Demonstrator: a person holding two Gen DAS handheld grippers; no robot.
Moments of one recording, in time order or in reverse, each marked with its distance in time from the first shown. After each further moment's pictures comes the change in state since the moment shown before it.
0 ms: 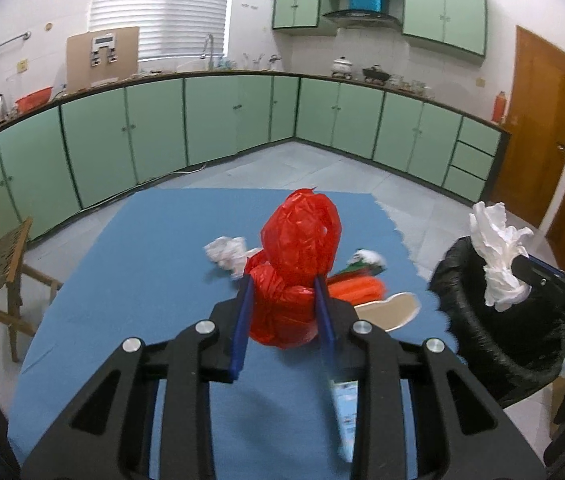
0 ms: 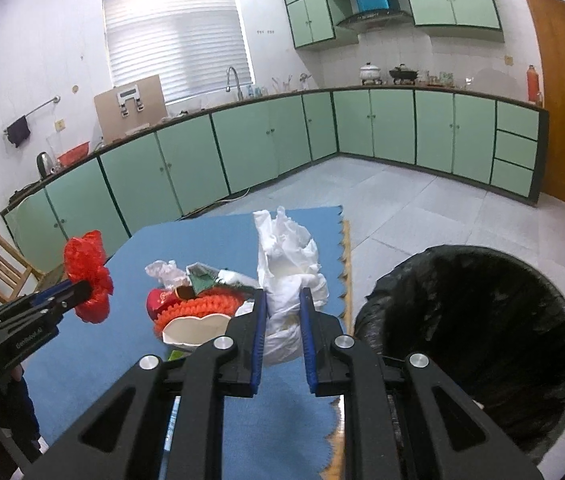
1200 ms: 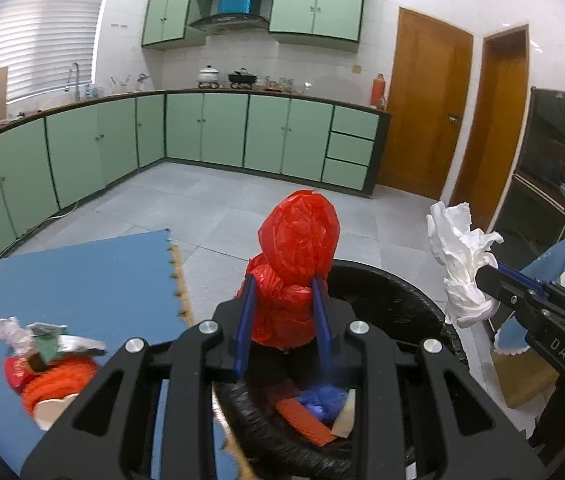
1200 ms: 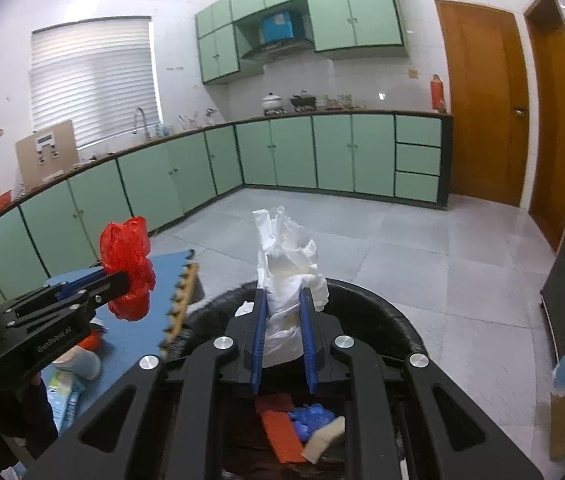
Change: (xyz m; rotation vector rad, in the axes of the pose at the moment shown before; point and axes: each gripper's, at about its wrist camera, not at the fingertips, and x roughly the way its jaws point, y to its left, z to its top) left arm 0.064 -0.241 0.015 0.190 -0.026 -0.385; right arm -0.077 -0.168 0.010 0.118 -0.105 -0.300
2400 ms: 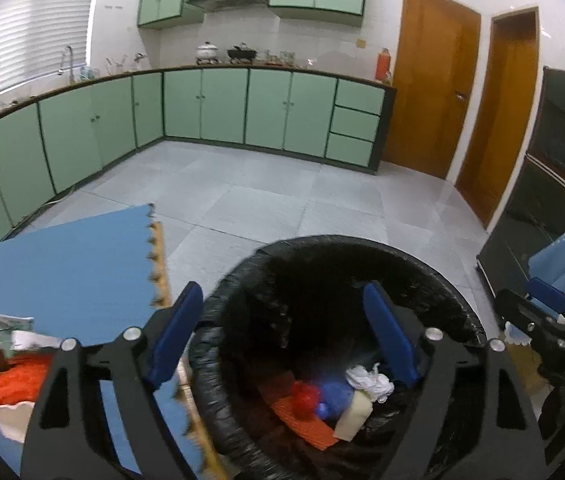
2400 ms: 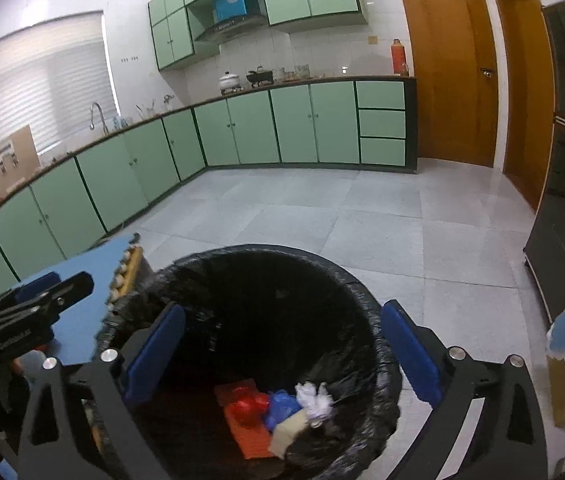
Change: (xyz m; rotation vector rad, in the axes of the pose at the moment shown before) left arm 0.049 0.005 -0.012 -0.001 0.074 0.032; right arm 0.043 -0.057 -0.023 0.105 0.070 -0.086
